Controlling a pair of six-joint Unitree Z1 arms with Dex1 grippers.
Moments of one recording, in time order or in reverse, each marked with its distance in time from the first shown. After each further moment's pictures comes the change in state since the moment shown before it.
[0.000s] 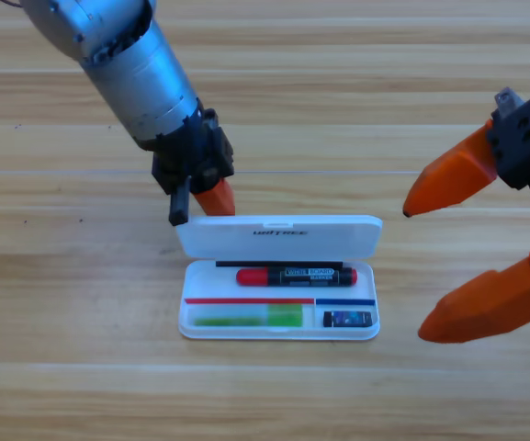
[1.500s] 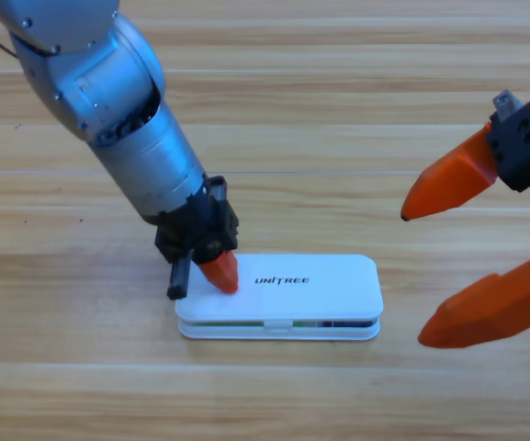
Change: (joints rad) arm 0 -0.081 -0.030 0.237 -0.176 -0.007 -0.014; arm 1 0.000 0.000 0.000 0.000 0.020 0.001
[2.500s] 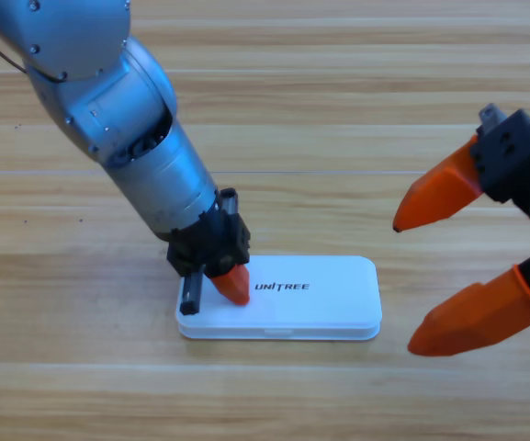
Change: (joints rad) arm 0 -0.037 0.005 0.044 -0.071 0.010 -0.029; arm 1 0.000 0.026 0.000 0.000 0.004 0.001
